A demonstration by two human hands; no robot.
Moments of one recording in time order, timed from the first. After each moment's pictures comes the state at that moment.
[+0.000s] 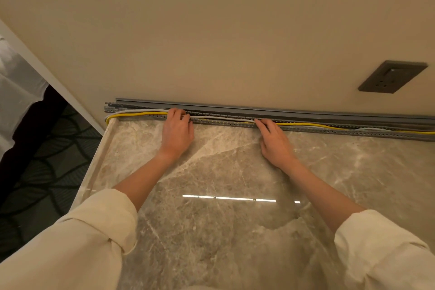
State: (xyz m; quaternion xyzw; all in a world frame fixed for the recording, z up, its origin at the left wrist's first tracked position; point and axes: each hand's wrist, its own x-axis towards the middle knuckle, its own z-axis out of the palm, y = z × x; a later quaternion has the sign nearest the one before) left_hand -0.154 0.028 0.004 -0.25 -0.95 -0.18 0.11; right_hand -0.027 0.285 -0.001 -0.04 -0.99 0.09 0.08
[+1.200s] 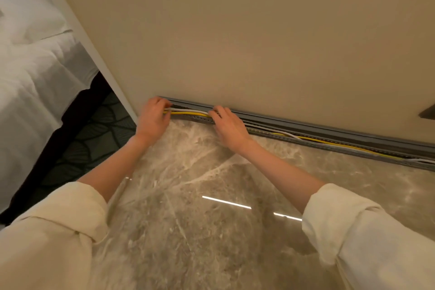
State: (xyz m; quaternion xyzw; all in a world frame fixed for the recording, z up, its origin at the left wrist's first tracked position) left_hand -0.215 -0.107 0.036 -0.17 -0.96 -0.20 0.12; right_hand -0.151 0.116 0.030 0.15 -0.98 0.09 0.08
